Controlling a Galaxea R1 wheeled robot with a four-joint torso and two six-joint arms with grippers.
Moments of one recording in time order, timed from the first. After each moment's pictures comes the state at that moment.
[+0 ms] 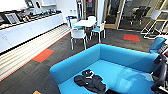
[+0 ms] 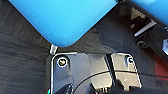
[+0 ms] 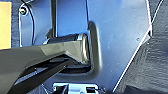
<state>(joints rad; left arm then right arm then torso) 1.15 2.51 -1.98 1.07 -0.01 -0.99 -1.52 3.10 -2.78 0.15 0.16 0.03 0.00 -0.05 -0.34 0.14</state>
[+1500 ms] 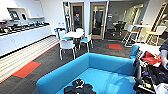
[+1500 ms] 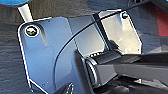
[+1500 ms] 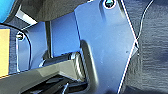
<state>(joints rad) 1.44 2.97 -2.61 1.19 -0.04 -0.98 -1.54 3.09 -2.78 0.15 0.15 0.03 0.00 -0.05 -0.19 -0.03</state>
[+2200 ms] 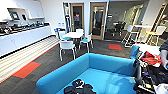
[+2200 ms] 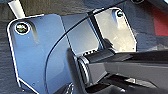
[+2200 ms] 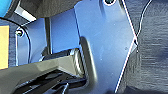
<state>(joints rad) 1.45 3.02 -2.64 1.19 -0.04 -0.98 -1.55 3.09 -2.78 0.14 0.15 0.02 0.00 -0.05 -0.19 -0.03</state>
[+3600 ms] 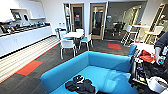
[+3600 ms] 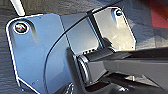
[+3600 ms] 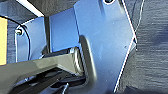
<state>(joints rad) 1.46 3.02 -2.64 1.20 -0.04 -0.98 -1.56 3.09 -2.78 0.14 0.15 0.01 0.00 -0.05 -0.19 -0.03</state>
